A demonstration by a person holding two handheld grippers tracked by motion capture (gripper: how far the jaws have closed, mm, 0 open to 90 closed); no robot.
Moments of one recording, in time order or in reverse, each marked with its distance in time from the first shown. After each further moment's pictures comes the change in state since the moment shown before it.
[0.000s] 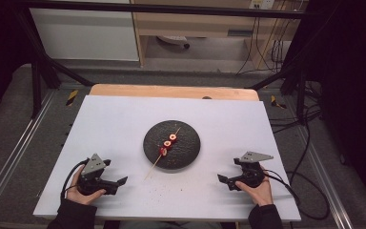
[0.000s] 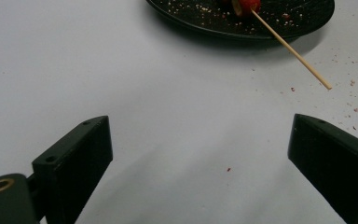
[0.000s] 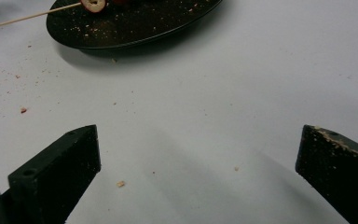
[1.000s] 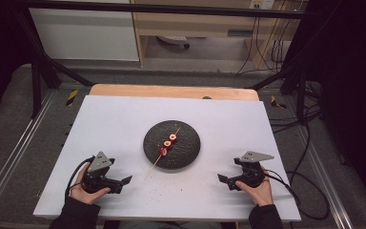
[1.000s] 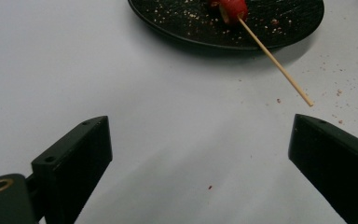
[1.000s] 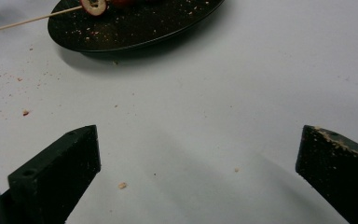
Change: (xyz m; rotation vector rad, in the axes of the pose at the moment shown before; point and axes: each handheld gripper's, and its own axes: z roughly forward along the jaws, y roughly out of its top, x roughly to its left) left arm -0.013 0.018 0.004 0.036 -0.006 0.021; right arm 0.001 0.001 -0.001 -0.004 -0.002 0.006
